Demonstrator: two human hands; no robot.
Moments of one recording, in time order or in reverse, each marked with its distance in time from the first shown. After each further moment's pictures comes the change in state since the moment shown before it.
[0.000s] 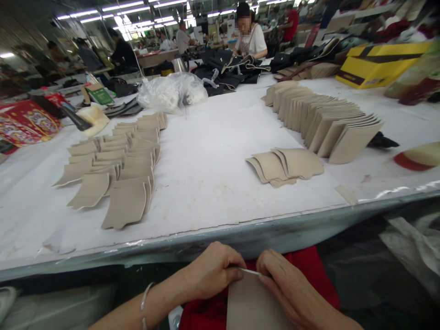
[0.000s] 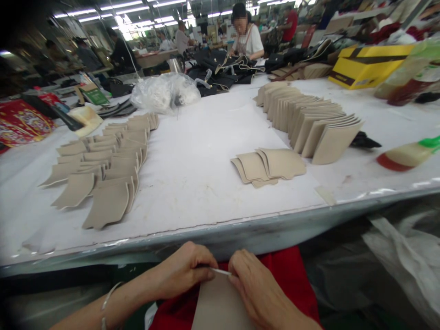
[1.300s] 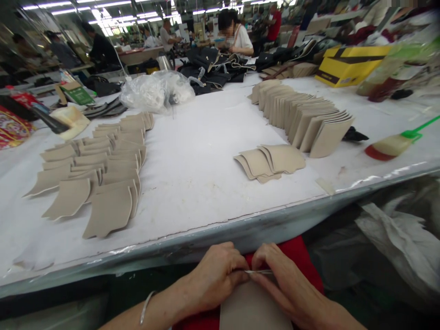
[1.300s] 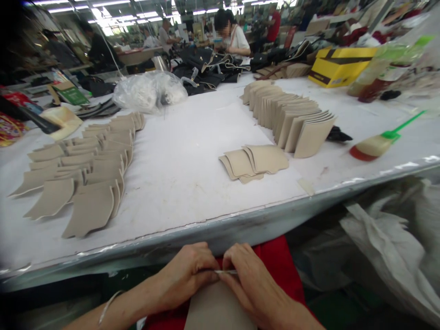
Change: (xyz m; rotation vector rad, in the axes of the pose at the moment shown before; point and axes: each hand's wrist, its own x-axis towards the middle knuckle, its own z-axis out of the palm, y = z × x) left_hand 0.013 0.016 0.019 0.191 0.017 0.133; right_hand -0.010 0.006 -0.004 0.000 0.134 -0.081
